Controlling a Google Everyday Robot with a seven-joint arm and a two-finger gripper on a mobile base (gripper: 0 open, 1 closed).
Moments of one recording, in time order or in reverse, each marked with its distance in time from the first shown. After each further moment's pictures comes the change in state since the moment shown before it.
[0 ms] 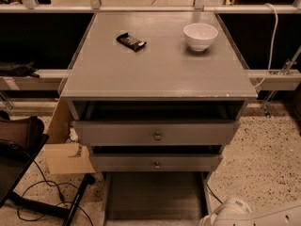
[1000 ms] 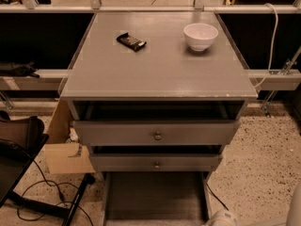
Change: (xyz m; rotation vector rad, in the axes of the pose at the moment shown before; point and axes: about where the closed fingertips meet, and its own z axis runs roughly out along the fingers) arm 0.034 -0.008 0.121 -0.030 -0.010 0.123
